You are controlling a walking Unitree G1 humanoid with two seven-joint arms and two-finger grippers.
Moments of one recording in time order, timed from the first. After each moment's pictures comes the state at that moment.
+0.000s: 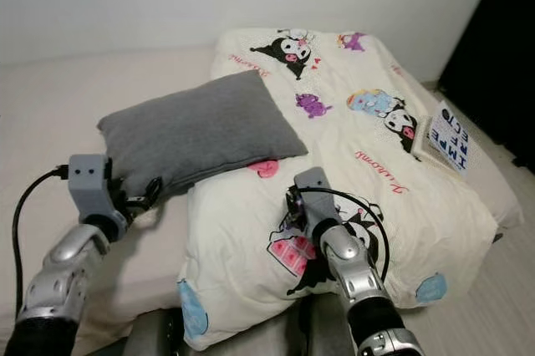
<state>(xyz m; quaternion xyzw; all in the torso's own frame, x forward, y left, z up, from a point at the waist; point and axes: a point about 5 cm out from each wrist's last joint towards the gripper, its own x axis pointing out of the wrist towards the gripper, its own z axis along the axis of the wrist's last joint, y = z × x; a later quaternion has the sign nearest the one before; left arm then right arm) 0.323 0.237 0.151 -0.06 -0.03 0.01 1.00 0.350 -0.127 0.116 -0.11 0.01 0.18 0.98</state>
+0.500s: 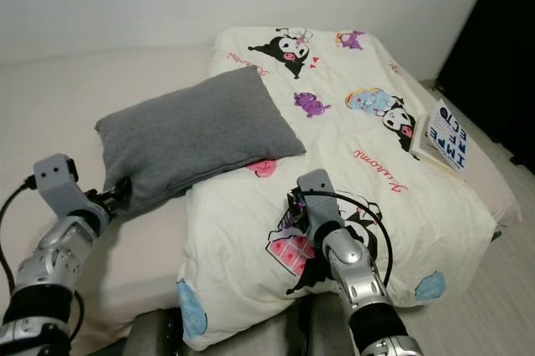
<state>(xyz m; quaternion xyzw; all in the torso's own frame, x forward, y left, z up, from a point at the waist) 0.355 0.274 0.135 -0.29 0.06 0.15 0.94 0.347 -0.129 0.113 -0.09 0.01 0.18 0.98</state>
